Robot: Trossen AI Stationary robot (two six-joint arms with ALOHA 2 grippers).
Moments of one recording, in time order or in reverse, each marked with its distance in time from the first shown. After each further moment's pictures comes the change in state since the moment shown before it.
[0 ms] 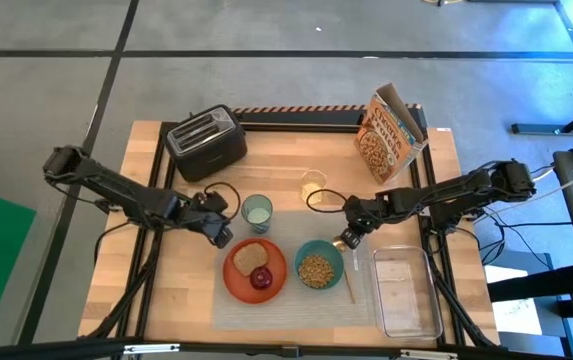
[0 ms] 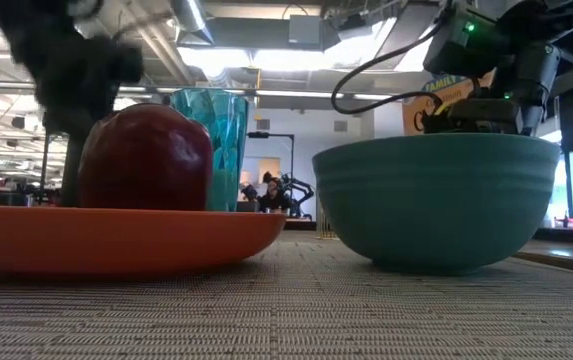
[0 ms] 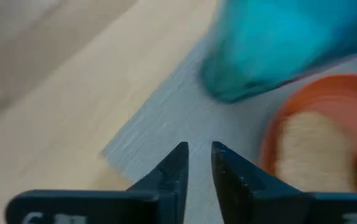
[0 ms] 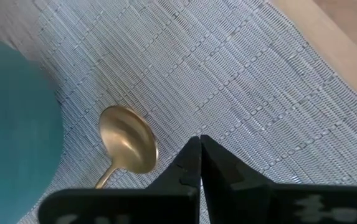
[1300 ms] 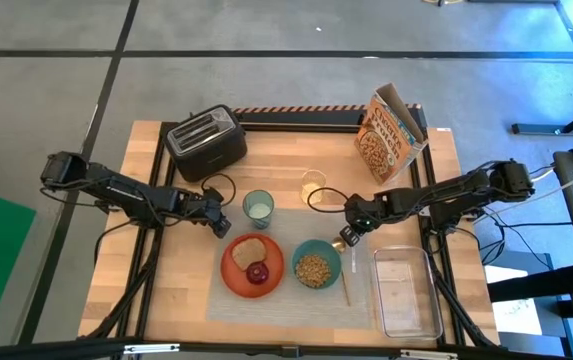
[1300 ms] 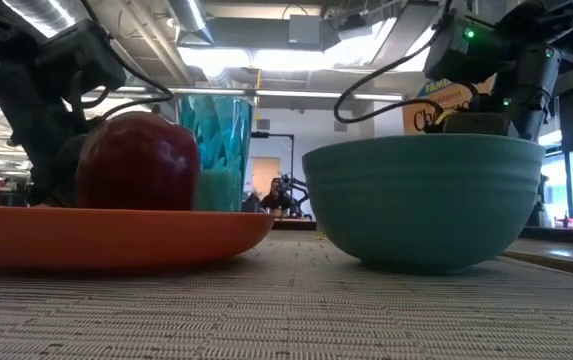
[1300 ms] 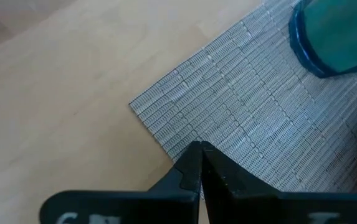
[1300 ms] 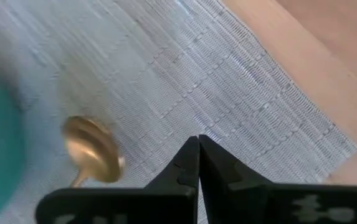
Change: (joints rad) left arm 0.221 0.037 -0.322 0.303 0.172 0.005; right arm 0.000 0.014 0.009 -0.054 0.057 0.076
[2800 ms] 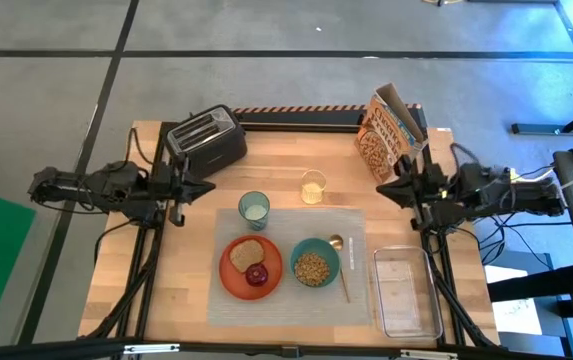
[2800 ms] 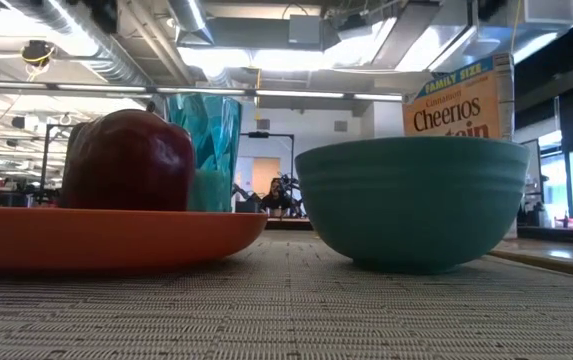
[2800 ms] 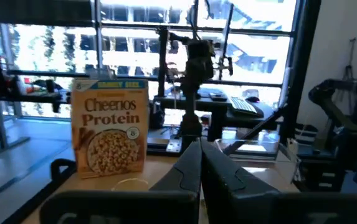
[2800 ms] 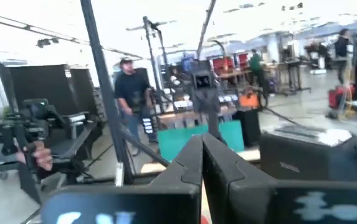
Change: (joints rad) left arm -0.031 -0.749 0.153 0.347 0.045 0.912; right arm 0.000 -0.882 -0.100 0.637 -0.035 -0.707
